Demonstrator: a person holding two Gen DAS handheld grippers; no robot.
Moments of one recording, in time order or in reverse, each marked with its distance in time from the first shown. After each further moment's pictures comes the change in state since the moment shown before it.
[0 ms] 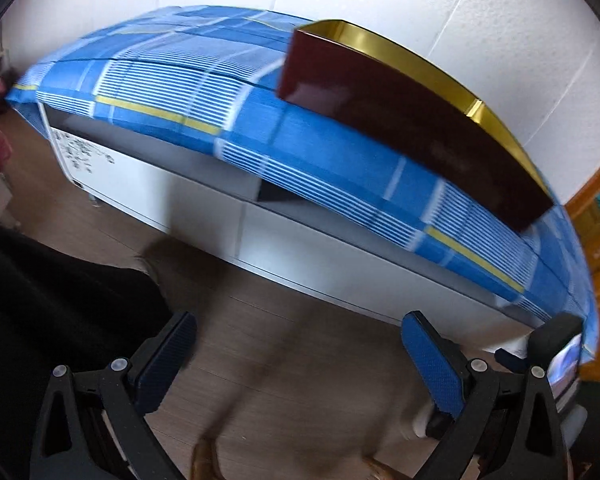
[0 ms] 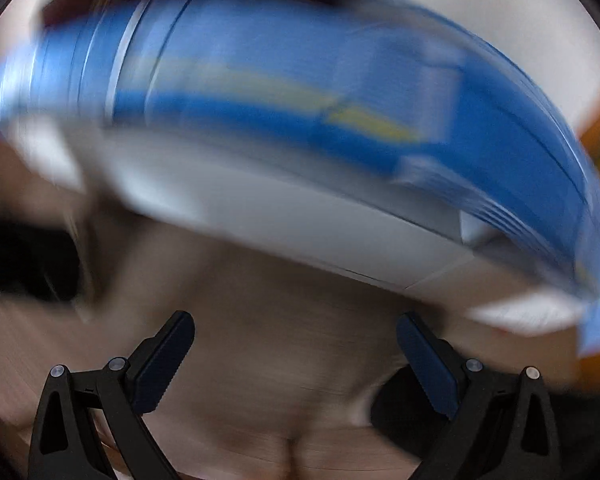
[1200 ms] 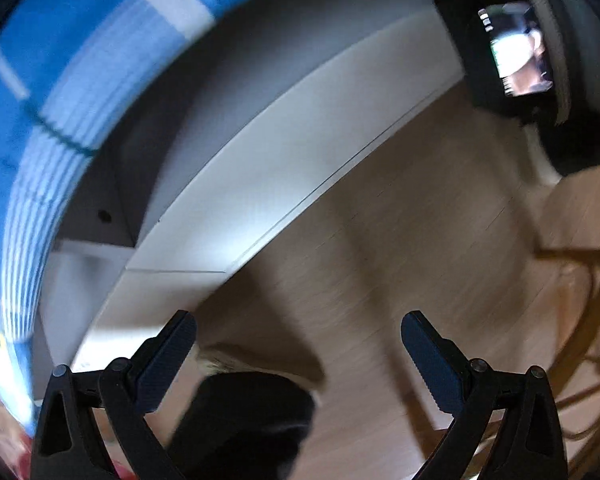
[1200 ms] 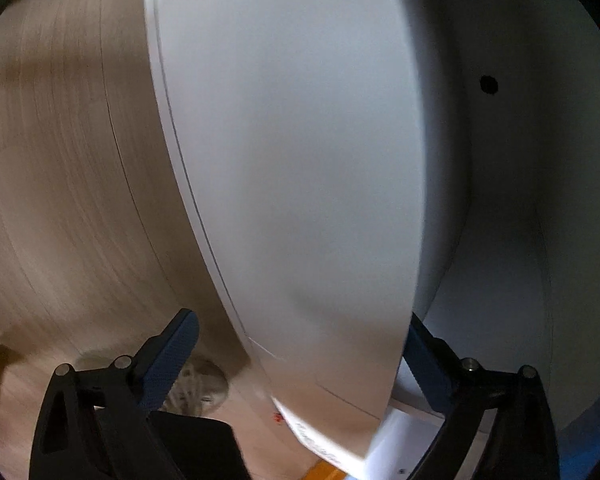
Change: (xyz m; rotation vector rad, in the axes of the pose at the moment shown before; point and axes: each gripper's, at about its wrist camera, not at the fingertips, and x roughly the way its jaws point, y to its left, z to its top) left arm 0.126 -0.092 -0.042 1.129 0.368 0.168; right arm 0.153 0.003 -0.006 -0.732 0.103 -0.421
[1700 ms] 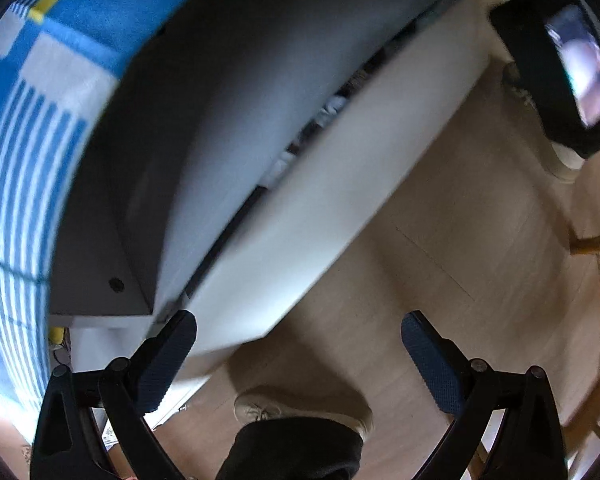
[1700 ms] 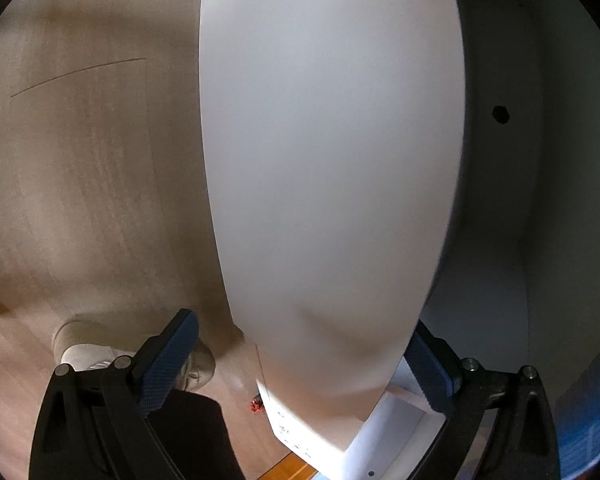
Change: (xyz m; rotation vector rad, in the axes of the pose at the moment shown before) left arm 0.013 0.009 0.021 0.109 -0.111 0.109; right arm -0.040 0.015 -0.006 -0.101 -0.005 -0.010
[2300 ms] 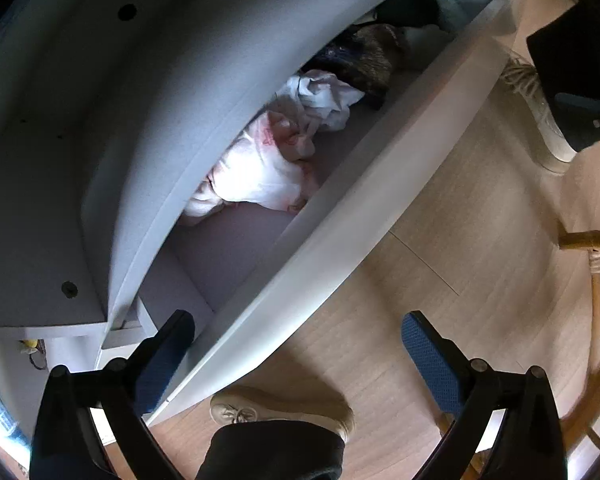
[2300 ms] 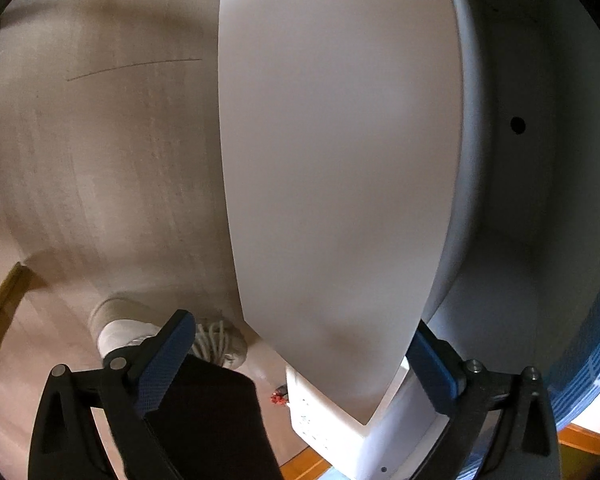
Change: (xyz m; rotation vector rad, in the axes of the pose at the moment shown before) left arm 0.023 0.022 0.012 0.018 0.055 -0.100; right arm -0.031 0.012 -0.025 -0.036 -0.021 0.094
